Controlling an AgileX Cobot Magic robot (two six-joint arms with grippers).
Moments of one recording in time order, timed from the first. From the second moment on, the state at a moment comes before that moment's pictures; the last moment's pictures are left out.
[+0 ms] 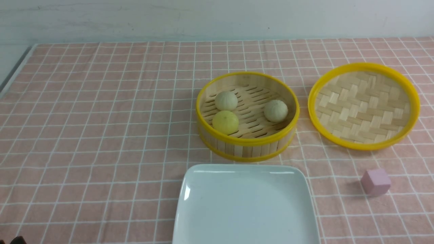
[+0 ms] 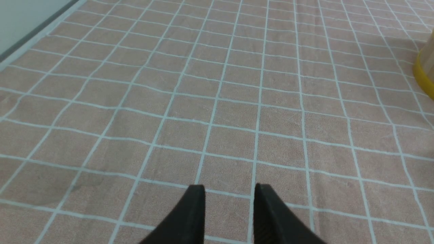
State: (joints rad) right arm 0.00 -0.01 0.01 -0.11 0.39 0.18; left arm -0.02 -0.01 0.02 0.18 0.38 -0.31
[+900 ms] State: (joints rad) right arm 0.00 -0.01 0.02 0.40 0.35 0.58; left arm -0.02 -0.01 0.03 -0.46 0.34 -0.79
